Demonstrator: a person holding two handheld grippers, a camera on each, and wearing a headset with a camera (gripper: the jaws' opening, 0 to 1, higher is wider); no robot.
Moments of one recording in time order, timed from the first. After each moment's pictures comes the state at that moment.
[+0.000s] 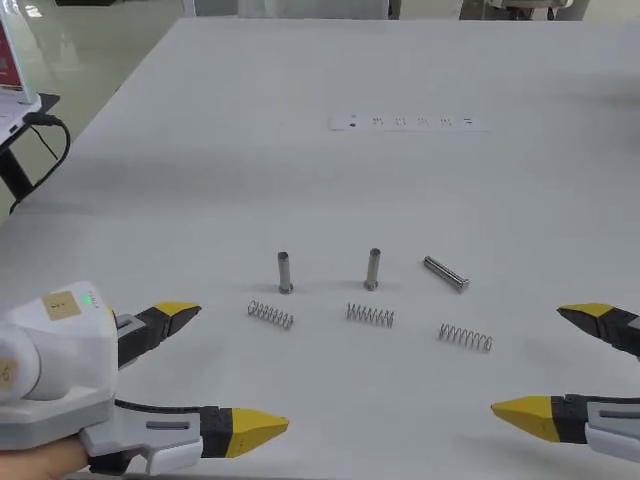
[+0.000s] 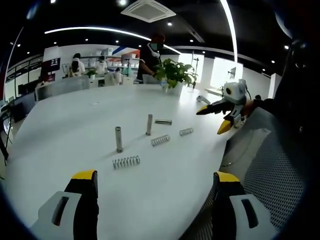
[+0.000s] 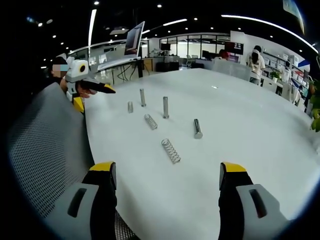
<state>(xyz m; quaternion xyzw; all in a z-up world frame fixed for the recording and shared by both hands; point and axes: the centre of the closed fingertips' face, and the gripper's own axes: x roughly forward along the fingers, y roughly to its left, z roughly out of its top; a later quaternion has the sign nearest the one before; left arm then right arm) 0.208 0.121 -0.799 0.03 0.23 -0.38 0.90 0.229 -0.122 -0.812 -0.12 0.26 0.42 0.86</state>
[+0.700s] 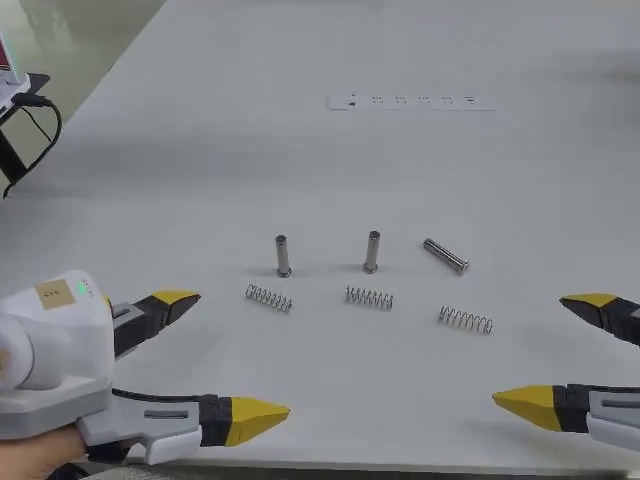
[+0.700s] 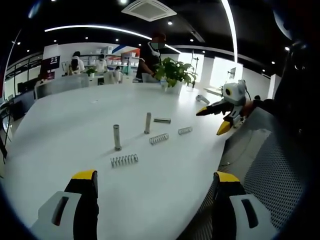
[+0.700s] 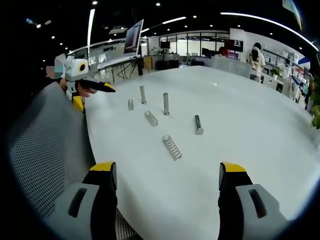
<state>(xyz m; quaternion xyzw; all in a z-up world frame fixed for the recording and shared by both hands) 0.205 0.116 -0.801 0.03 0.23 -0.38 0.89 0.226 -0.123 -0.817 -0.12 0.27 0.42 0.86</state>
